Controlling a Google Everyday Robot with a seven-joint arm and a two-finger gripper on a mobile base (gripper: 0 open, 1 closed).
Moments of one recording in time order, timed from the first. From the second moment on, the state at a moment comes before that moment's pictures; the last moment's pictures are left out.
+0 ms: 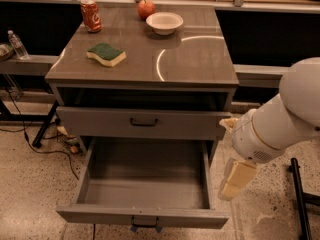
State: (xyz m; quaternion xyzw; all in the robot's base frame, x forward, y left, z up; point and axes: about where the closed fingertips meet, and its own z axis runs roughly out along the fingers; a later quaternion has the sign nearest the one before) arm 0.408 -0.152 0.789 -0.63 0.75 0.07 0.18
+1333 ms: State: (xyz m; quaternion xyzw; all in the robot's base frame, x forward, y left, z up) arm 0.438 -0.084 0.631 -0.63 0.74 0.08 0.22
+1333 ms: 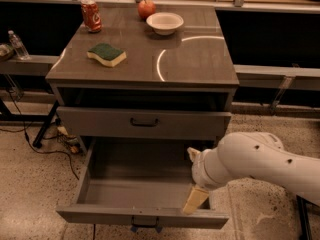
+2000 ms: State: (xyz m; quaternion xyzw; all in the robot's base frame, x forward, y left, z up) arm 0.440 -0.079 0.510 -0.63 0.73 0.11 0.22
